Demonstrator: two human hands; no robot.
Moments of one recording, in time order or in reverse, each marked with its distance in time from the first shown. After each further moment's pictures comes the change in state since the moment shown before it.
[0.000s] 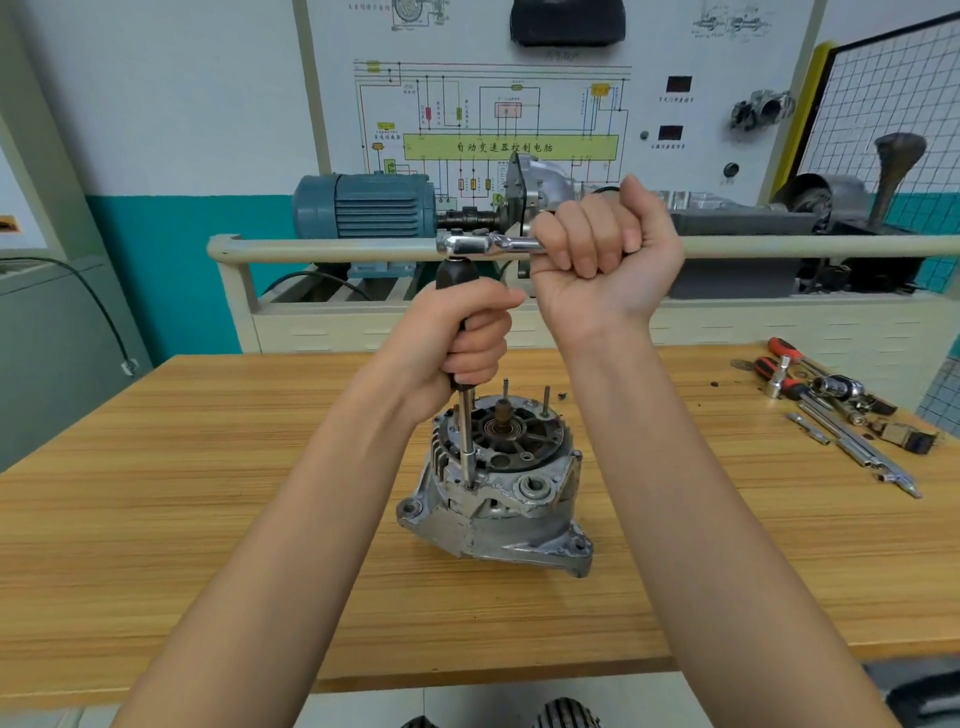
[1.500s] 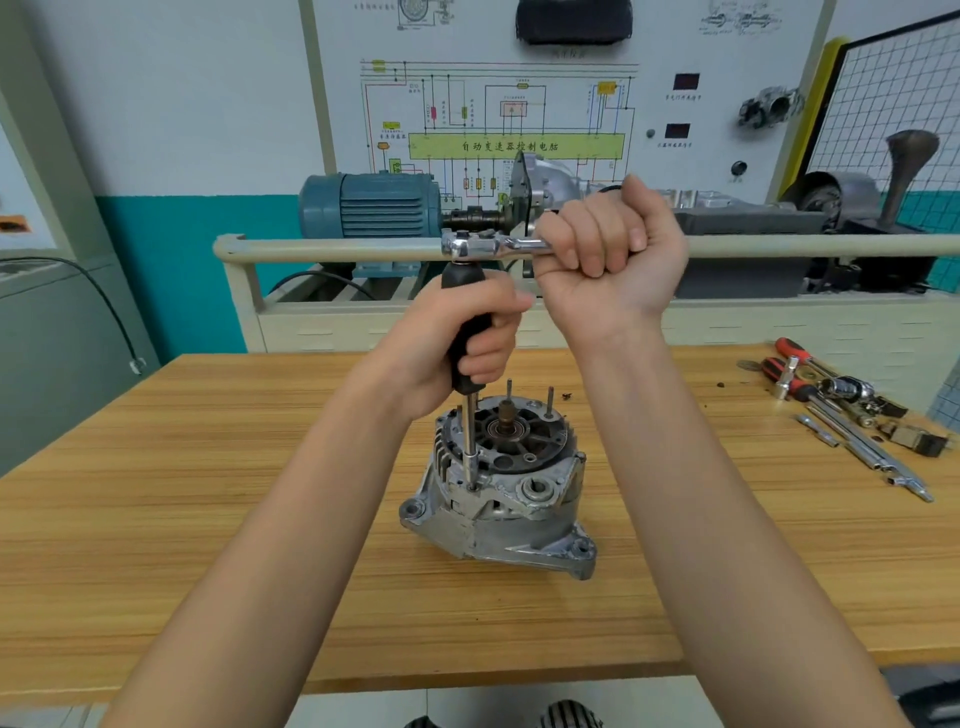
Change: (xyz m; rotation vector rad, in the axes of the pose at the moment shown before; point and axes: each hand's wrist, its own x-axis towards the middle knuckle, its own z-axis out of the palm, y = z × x) left_hand 0.000 0.003 -0.002 0.047 -0.045 0.050; right_hand 0.001 -0.005 -0.001 0.014 0.008 0.057
